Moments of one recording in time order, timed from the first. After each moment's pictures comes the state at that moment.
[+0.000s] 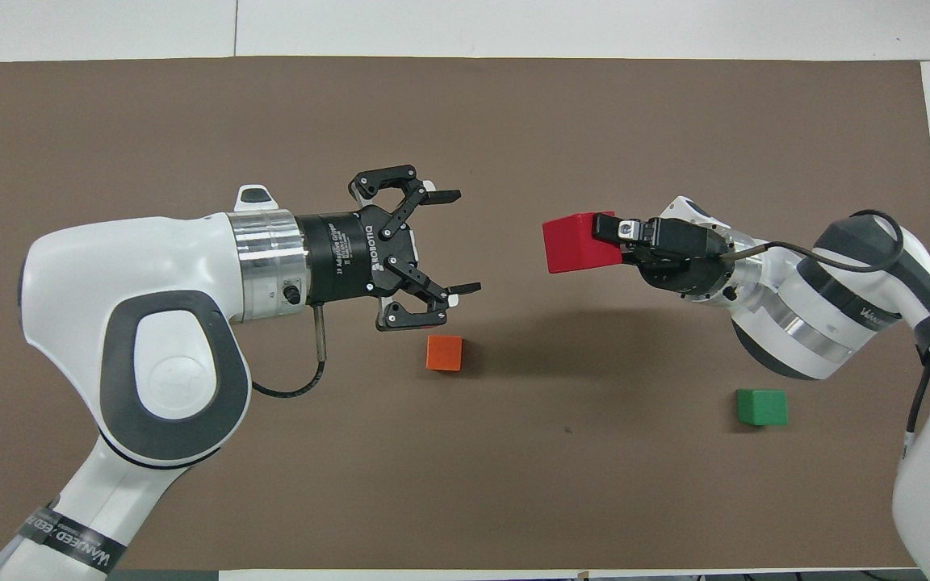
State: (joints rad) left arm -0.49 -0.01 0.00 -1.96 -1.22 2.29 -1.43; right arm 0.09 0.25 -0.02 -2.14 2.09 1.31 -0.87
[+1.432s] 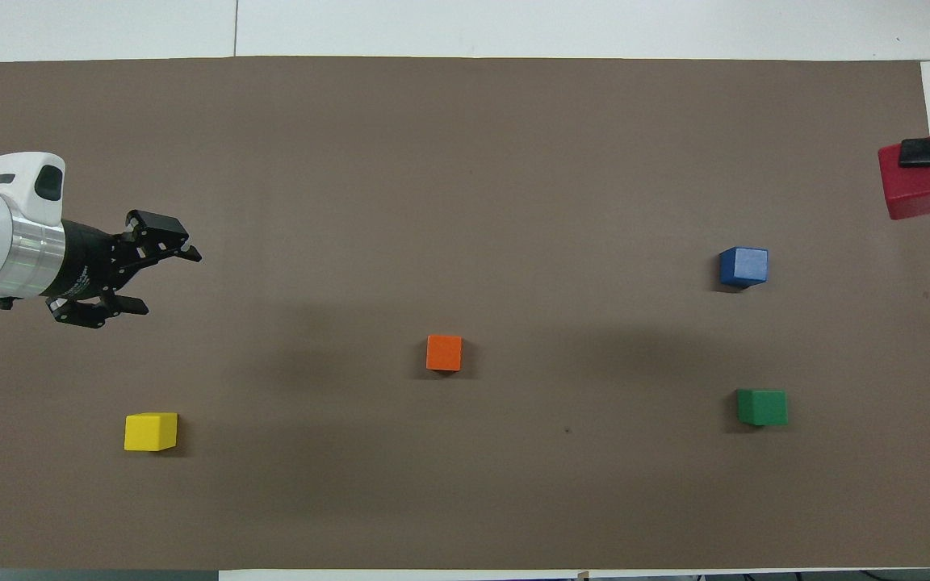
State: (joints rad) left arm -0.07 -0.04 0.00 -1.96 -0.20 1.91 -0.57; right arm -0.26 0.01 -0.02 -1.59 0.74 1.63 -0.13
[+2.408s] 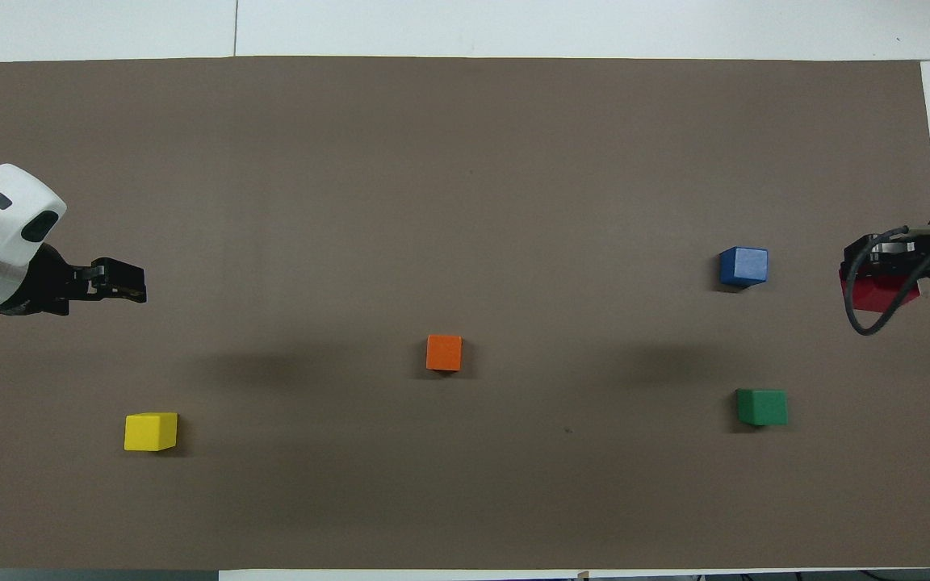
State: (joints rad) left arm -0.04 -0.06 0.01 -1.96 -0.02 1.80 -0.11; right arm -0.08 -0.04 0.01 -1.85 -0.05 1.76 0.02
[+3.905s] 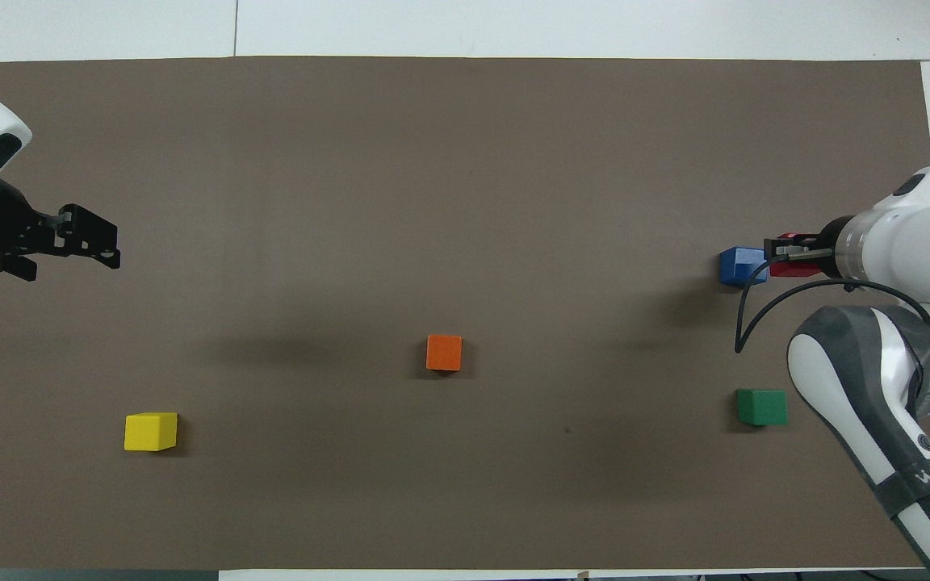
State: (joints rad) left arm -0.03 0.13 0.00 -1.57 -0.02 1.52 -0.10; right arm -0.05 0.00 0.01 -2.19 -0.13 2.41 0.04
